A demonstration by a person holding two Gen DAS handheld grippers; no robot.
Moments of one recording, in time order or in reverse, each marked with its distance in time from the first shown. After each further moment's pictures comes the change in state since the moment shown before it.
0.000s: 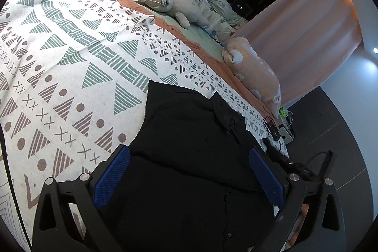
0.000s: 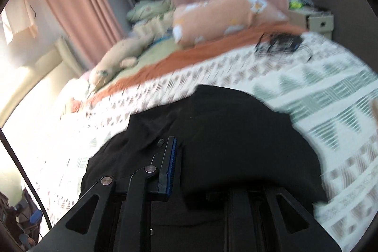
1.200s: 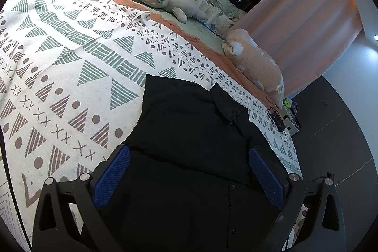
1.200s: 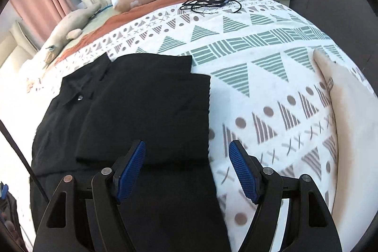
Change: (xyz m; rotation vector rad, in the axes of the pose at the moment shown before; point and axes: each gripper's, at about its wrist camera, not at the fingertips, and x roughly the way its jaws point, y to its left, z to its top) left arm 0.012 -0.012 -0.008 0.058 0.032 0.035; right arm -0.011 -0.153 0.040 0.051 0.202 -0.296
